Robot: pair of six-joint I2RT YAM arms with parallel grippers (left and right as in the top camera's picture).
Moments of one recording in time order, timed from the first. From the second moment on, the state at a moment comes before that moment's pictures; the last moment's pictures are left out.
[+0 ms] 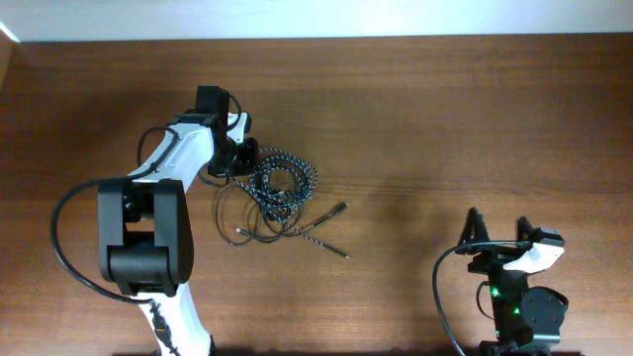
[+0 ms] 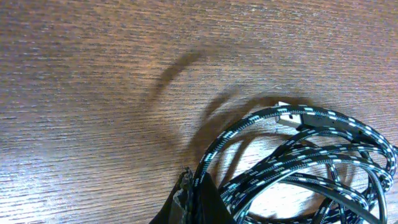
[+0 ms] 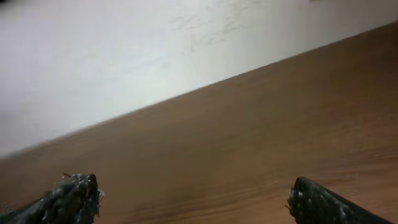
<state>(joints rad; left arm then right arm) -0.04 2.04 1.39 -0.71 0.24 -0.10 -0.06 0.02 0.01 -0.07 -0.06 0.37</state>
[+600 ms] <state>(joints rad) -0.03 1.33 1.40 -0.78 0.48 -0.11 -0.06 0.03 0.03 -0.03 -0.80 0.79</state>
